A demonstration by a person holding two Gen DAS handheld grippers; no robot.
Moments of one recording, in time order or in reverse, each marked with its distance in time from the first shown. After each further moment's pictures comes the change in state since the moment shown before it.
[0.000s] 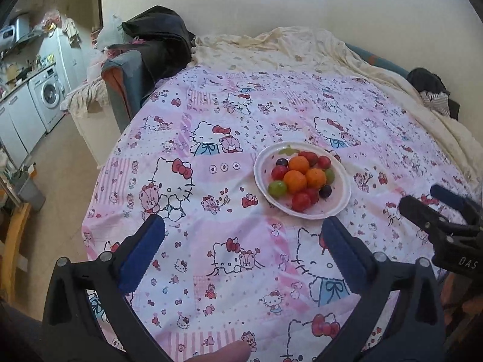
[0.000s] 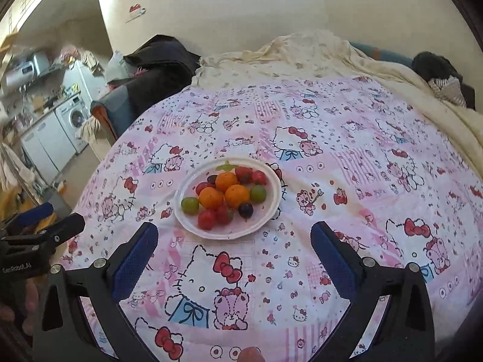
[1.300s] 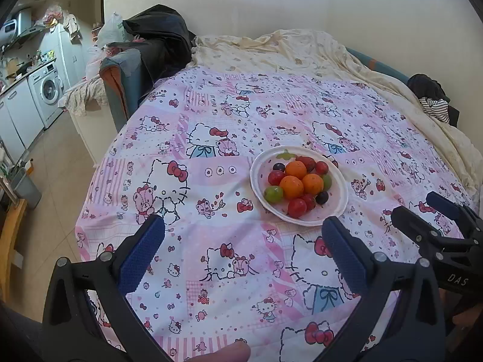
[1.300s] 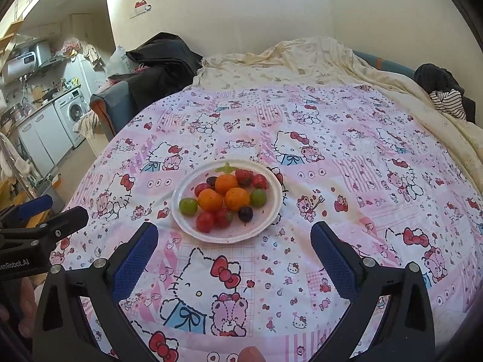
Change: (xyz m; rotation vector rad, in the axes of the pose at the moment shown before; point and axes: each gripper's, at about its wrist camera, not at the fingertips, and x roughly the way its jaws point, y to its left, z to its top) left arm 0.001 -0.001 0.008 -0.036 -0.008 -0.017; right arm 0.007 0.001 0.001 -0.015 -0.008 -0.009
